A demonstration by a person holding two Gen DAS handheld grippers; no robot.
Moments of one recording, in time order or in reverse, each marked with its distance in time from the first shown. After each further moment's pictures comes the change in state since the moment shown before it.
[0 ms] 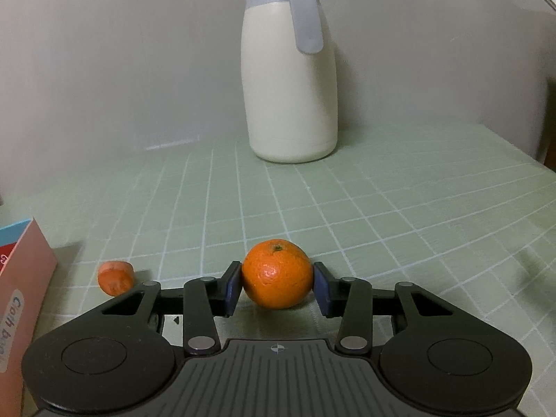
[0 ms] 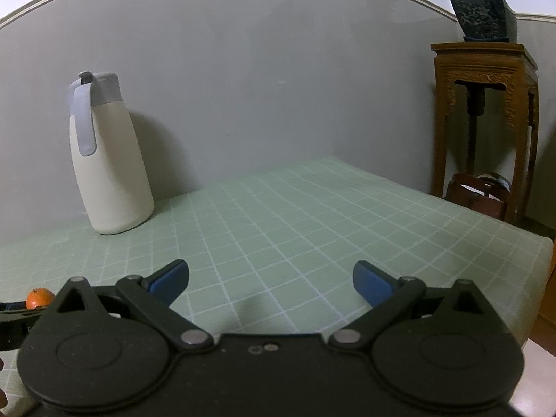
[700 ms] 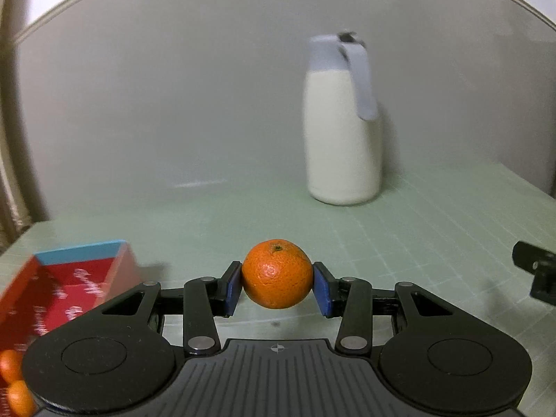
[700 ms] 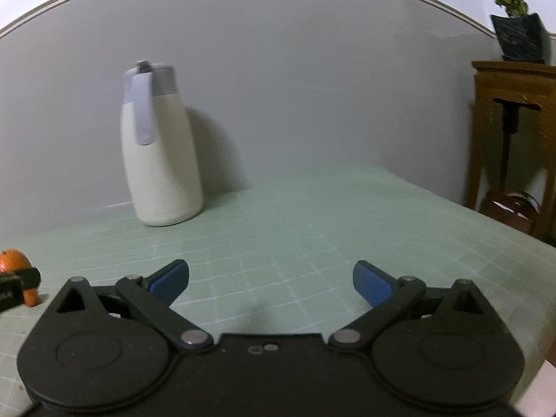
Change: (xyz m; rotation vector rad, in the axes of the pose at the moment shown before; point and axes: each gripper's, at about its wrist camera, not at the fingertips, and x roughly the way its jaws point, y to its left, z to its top) left arm -0.075 0.057 0.000 -0.039 -0.125 0.112; right arm -0.008 0.047 -0.005 -0.081 -0.012 0.109
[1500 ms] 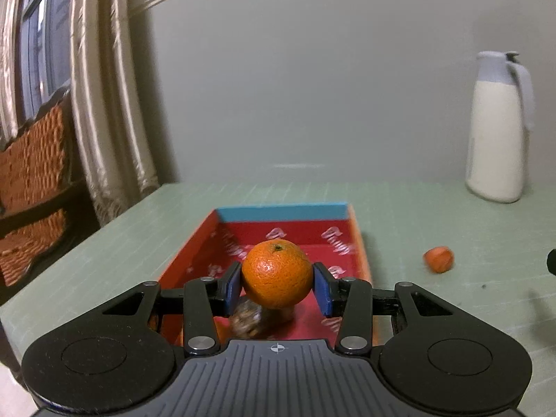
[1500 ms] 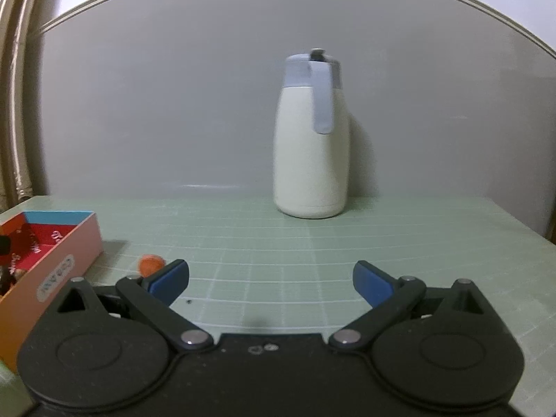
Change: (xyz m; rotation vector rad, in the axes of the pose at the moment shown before) left arm -0.029 0.155 -0.042 -0.129 0.049 0.327; right arm -0.011 0.125 -0.017 -0.188 -0.007 0.262
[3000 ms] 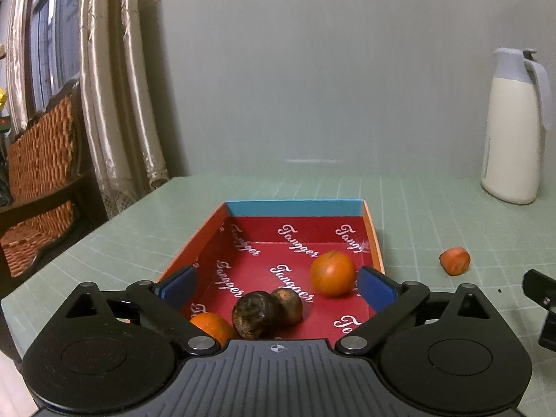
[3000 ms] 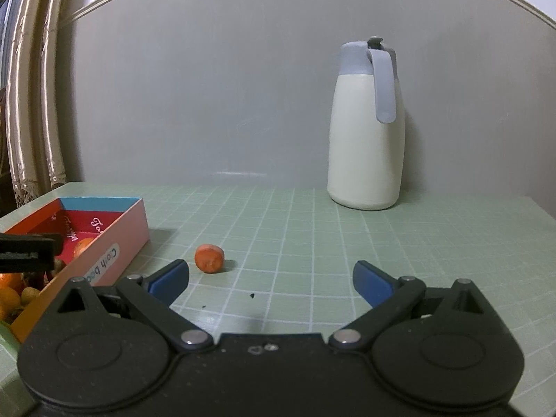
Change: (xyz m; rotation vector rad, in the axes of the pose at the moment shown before) left arm 0.007 -0.002 0.000 -0.018 0.003 0.037; right arm 0.009 0.035 -0.002 -0.020 0.043 0.113
